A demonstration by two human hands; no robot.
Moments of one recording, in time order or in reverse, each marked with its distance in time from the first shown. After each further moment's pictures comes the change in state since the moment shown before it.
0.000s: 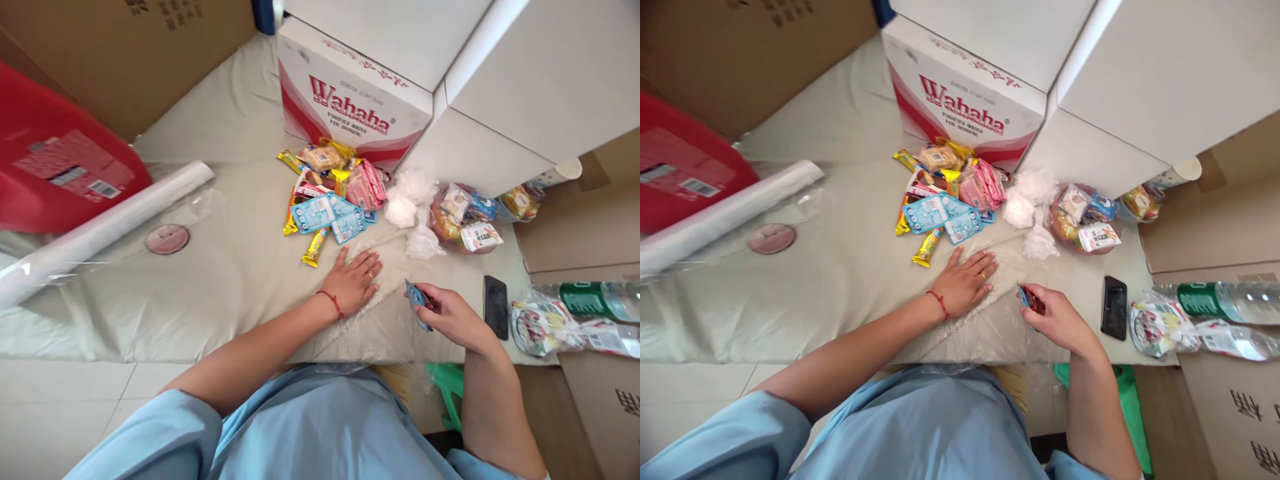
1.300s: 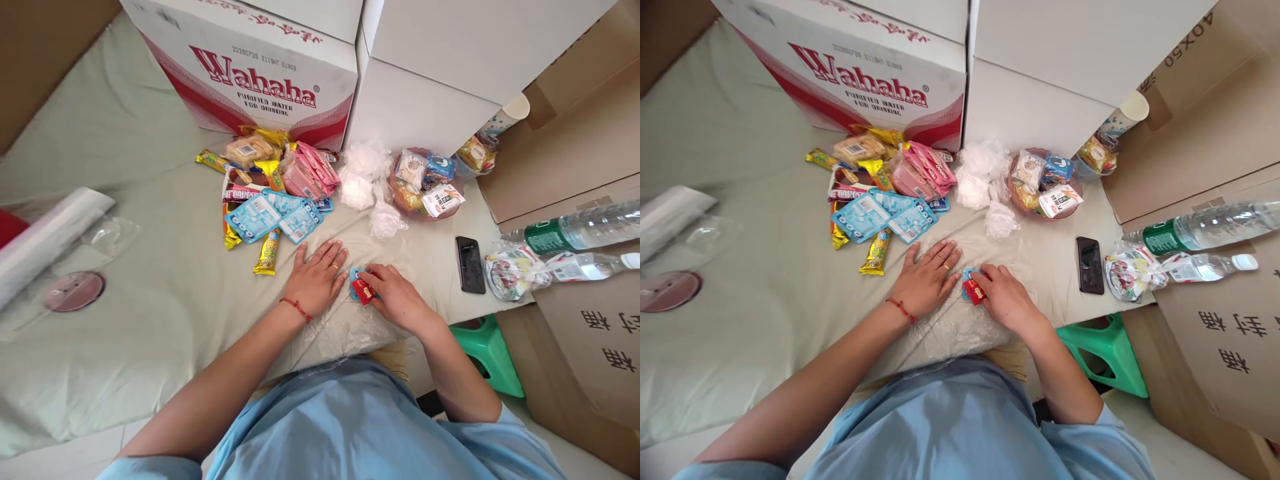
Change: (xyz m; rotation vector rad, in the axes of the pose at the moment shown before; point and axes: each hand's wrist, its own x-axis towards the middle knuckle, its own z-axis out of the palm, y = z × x) left_hand 0.000 -0.001 -0.005 0.081 0.019 0.001; right_hand 0.019 0.013 0.051 -0.644 0.135 -0.186
